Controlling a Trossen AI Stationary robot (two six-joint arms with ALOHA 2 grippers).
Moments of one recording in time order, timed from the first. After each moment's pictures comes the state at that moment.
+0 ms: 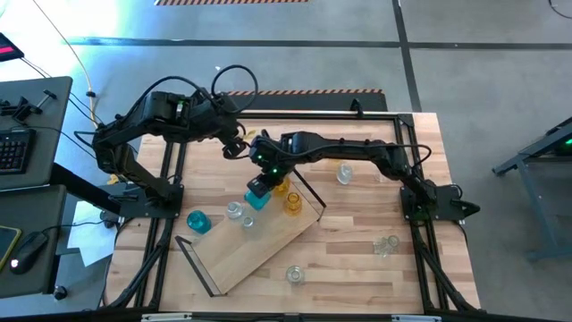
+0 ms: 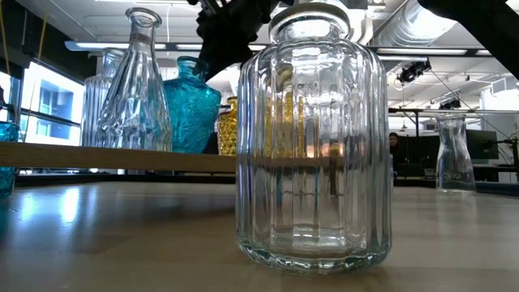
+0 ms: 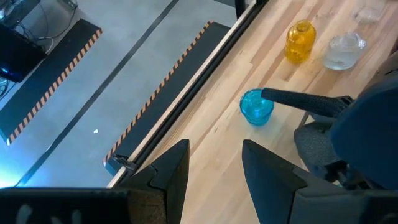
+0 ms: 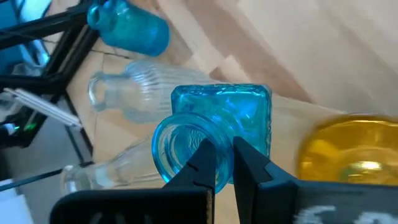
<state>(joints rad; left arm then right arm) 0.05 1.54 2.10 -1.56 -0.62 -0.34 -0.08 2.24 2.23 -1.01 -0.29 0.70</state>
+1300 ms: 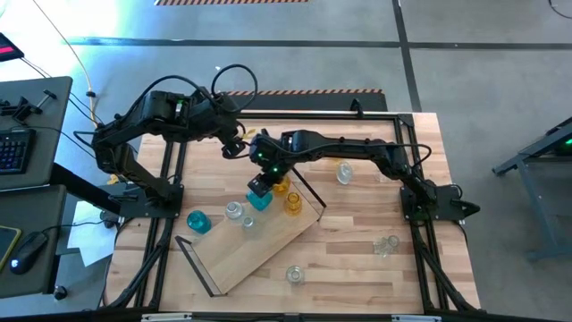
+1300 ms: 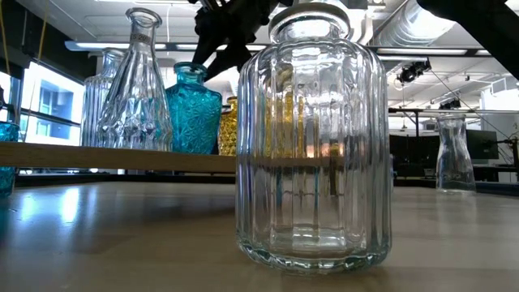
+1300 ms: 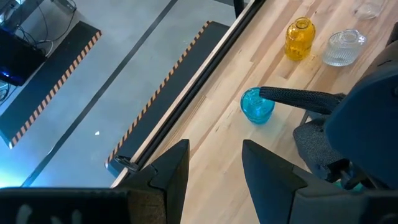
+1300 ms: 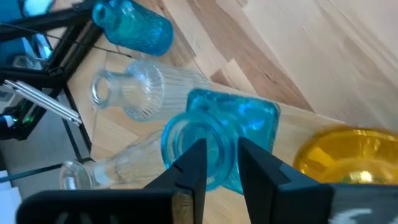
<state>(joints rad) 0.05 1.54 2.10 -1.57 -0.61 -0.32 -0.09 2.24 2.23 -0.99 -0.30 0.65</state>
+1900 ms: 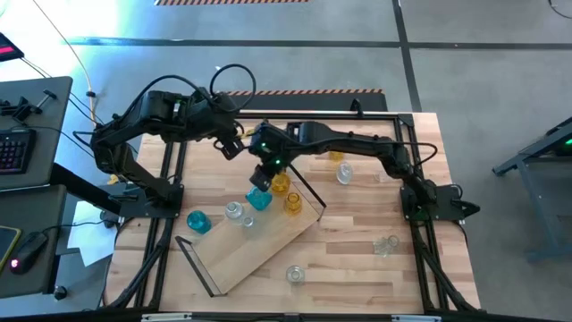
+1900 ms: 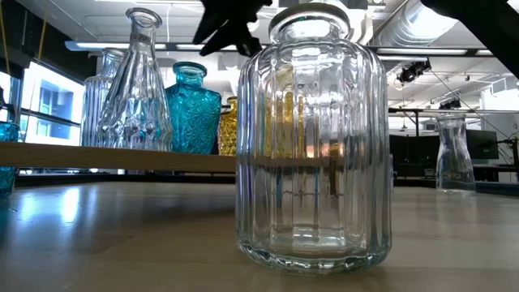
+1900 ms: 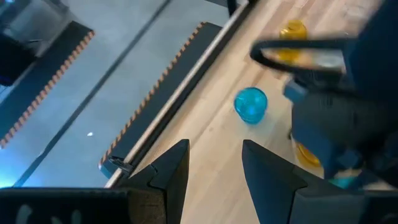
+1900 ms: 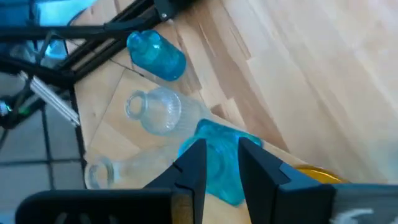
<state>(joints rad) 0.05 1.54 2.10 -1.57 -0.58 -0.32 -0.10 2.20 2.35 -1.05 -0.22 0.43</state>
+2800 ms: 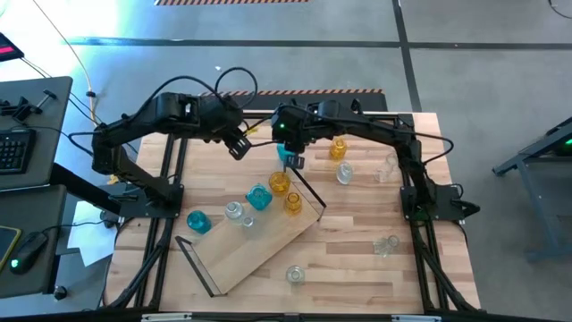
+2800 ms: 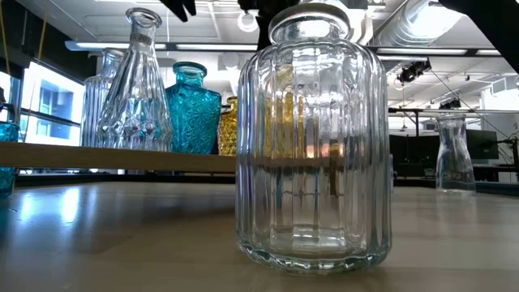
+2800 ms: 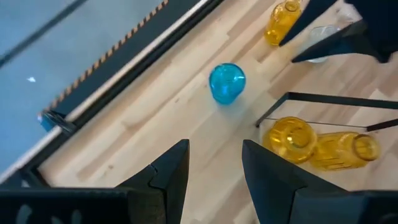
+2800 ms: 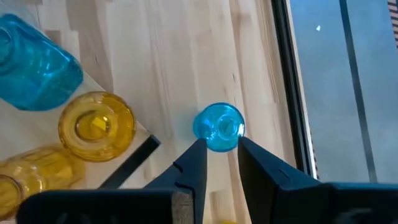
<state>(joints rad) 0.13 1.46 1.87 -1.48 -0.36 -0.52 -0.20 2.07 2.35 -1.35 0.21 -0.16</state>
